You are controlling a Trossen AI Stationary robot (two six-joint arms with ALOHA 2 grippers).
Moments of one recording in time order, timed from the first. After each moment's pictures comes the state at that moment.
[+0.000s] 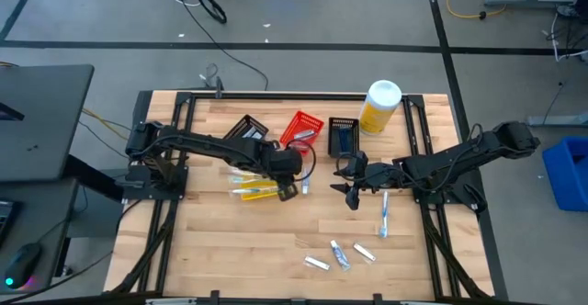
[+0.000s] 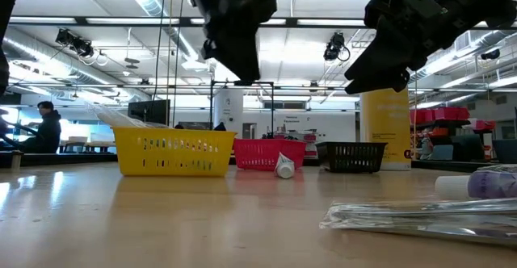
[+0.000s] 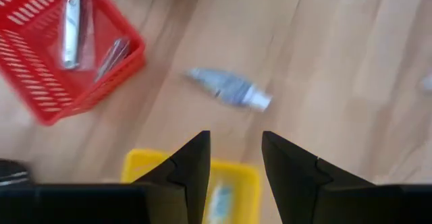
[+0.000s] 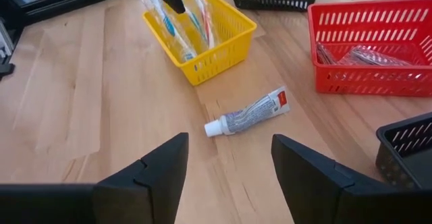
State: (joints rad) left arm -0.07 1.76 1.44 -0.73 -0.20 -0.40; right arm 0.22 1.19 0.54 0.05 0.31 0.43
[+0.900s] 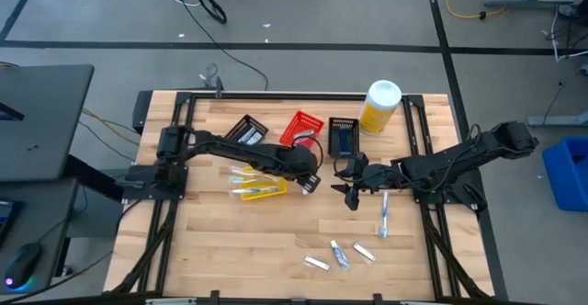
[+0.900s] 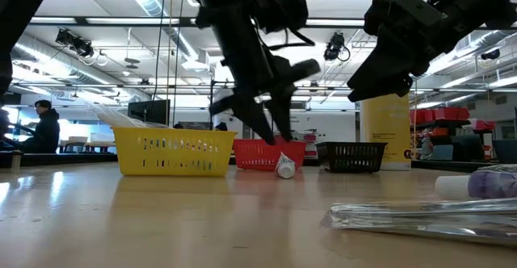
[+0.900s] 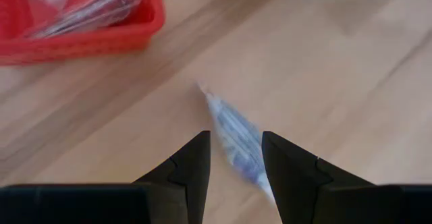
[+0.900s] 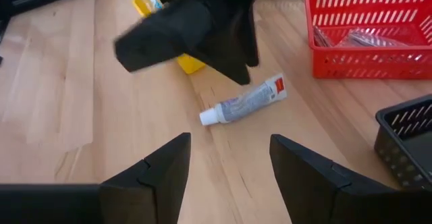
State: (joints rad) left arm -0.01 2.01 1.44 -0.50 -0.24 -0.87; right arm 0.22 1.20 0.54 0.03 0.31 0.46
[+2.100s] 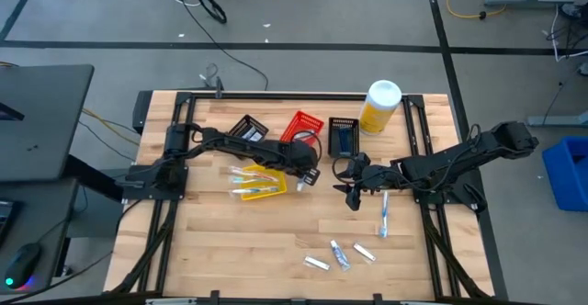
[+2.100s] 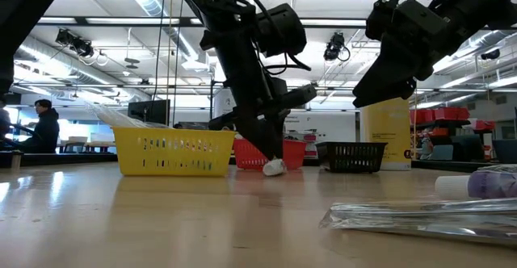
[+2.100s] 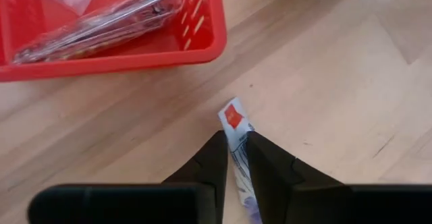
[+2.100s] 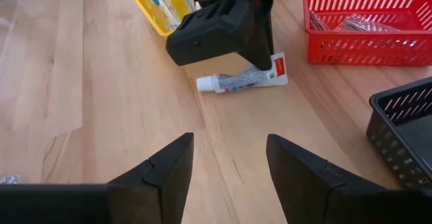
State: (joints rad) left arm 0.05 2.06 1.41 -0.44 -0.22 -0.88; right arm 0.22 1.20 0.54 -0.03 0.31 0.46
